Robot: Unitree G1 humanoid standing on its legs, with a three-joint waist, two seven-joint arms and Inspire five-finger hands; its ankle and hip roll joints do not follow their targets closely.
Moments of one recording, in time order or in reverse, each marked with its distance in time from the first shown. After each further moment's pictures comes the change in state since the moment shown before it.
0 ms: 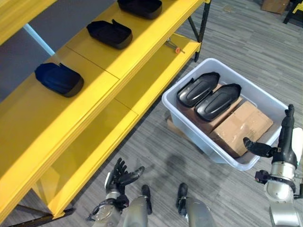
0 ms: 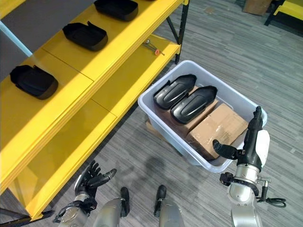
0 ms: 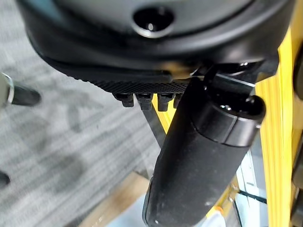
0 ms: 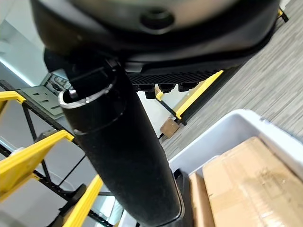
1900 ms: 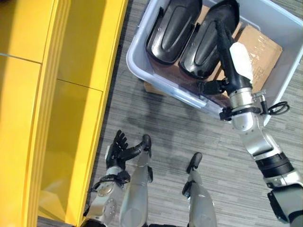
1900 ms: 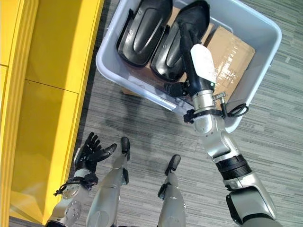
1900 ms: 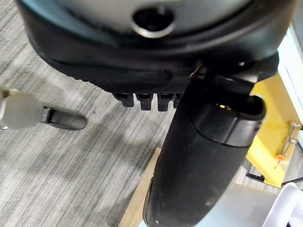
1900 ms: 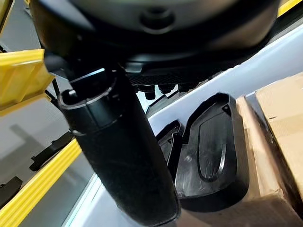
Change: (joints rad) left arm -0.197 0.081 -0.053 -0.051 -0.039 -0.051 0.071; right arm -0.832 -0.228 0.552 0.212 -0.093 0.080 0.090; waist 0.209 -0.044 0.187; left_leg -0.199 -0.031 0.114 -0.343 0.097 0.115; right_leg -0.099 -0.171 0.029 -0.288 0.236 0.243
